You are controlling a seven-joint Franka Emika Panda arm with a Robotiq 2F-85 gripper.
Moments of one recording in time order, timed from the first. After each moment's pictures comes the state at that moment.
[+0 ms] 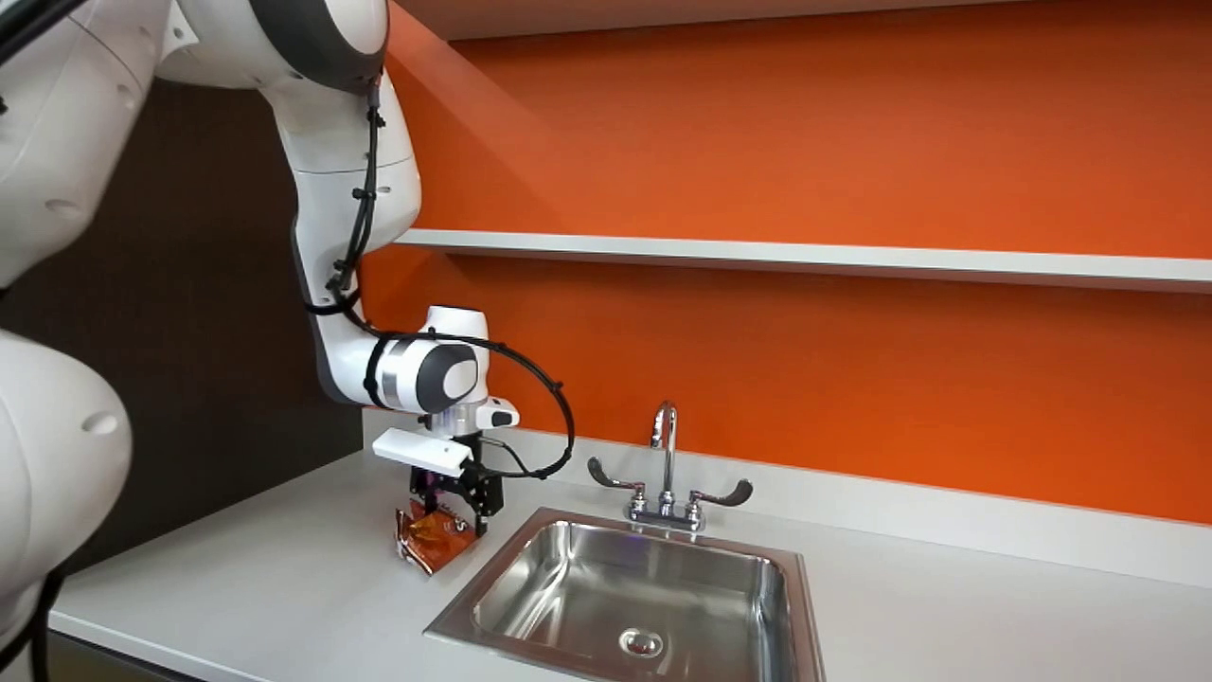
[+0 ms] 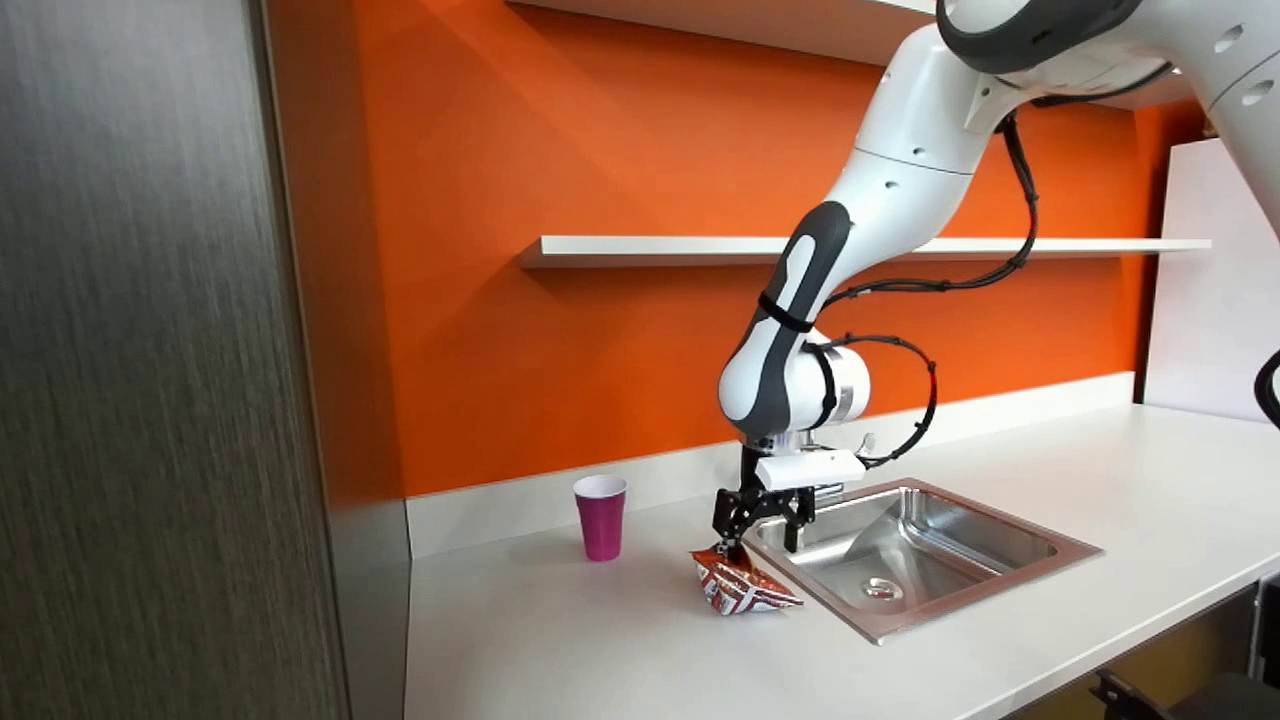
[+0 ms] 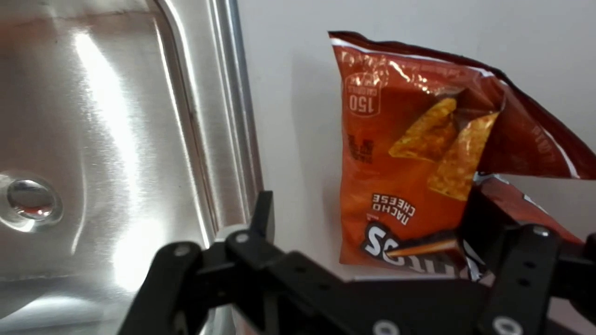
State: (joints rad) arm 0.09 0.43 0.00 -2.28 0.07 2.77 0.03
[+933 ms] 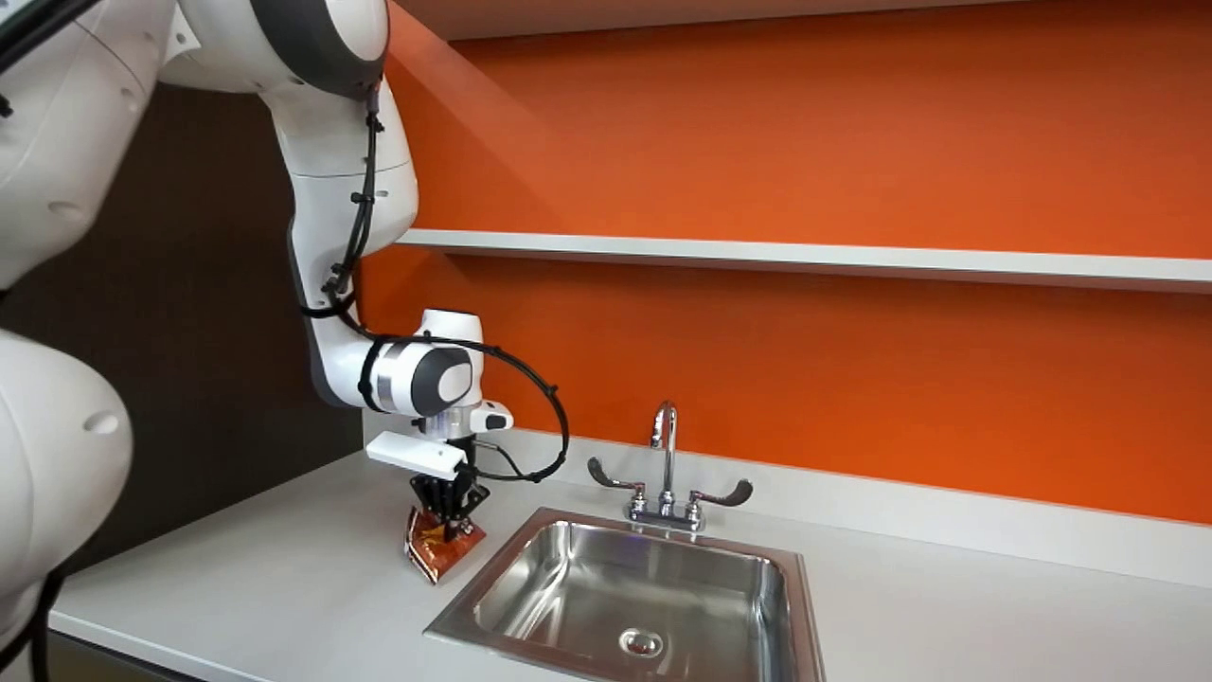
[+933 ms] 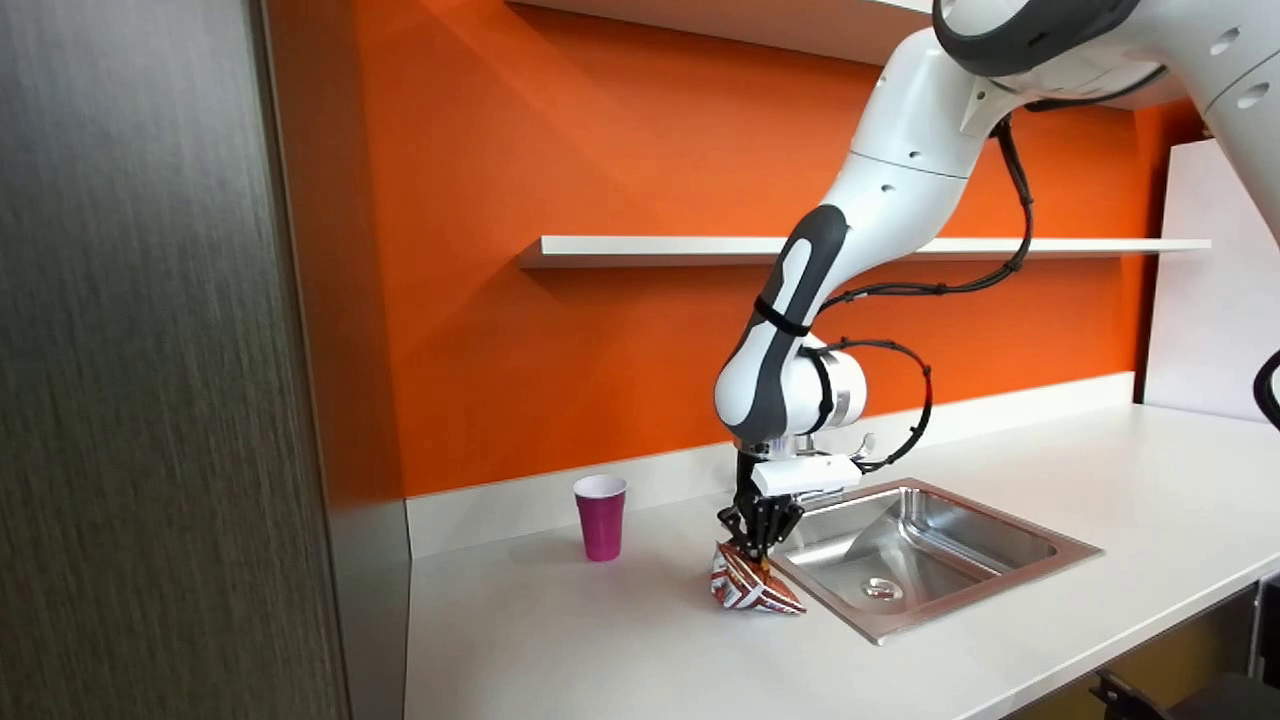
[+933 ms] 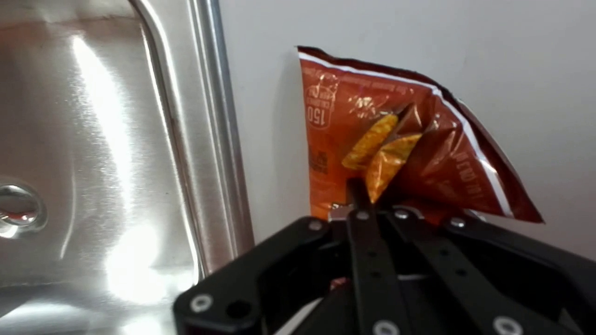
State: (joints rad) arm 0.09 0.44 0.01 -2.28 0.07 2.77 0.03
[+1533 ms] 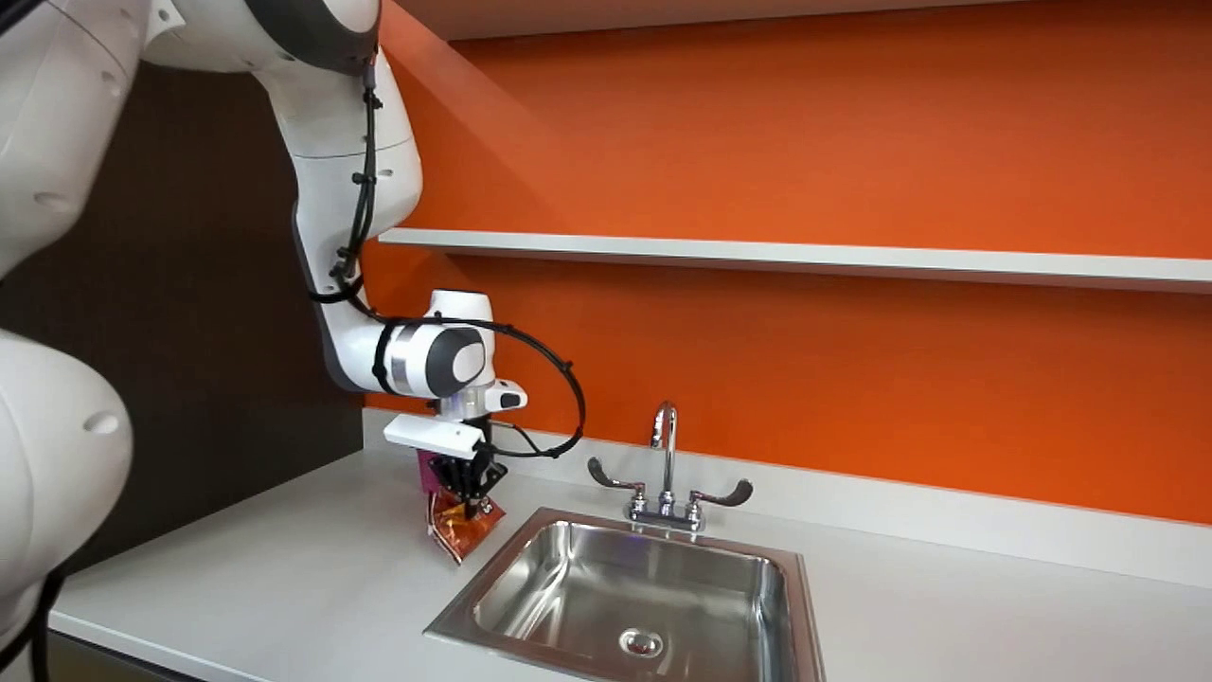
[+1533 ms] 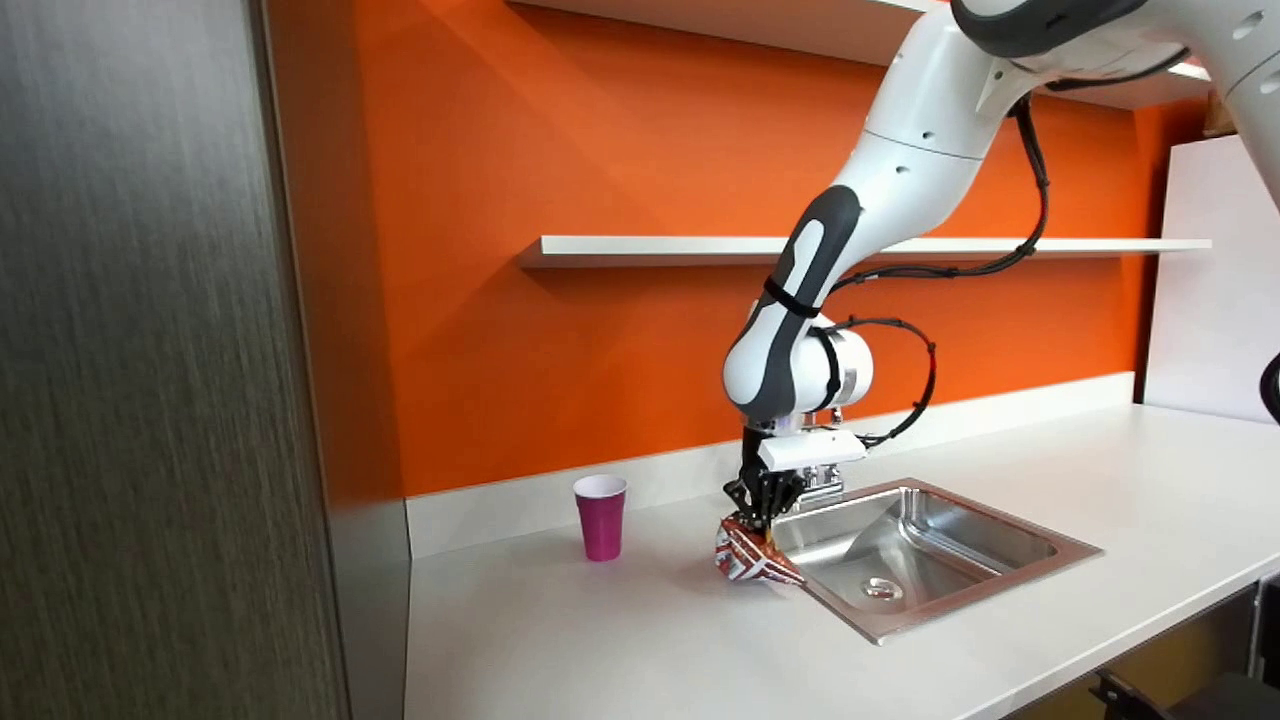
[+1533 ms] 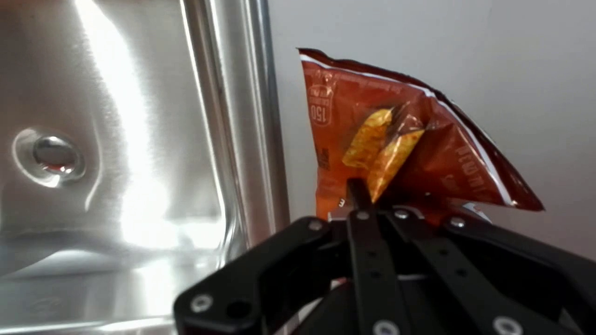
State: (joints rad) arm 0.09 0.38 -0.02 -2.27 0.02 2.77 0.03
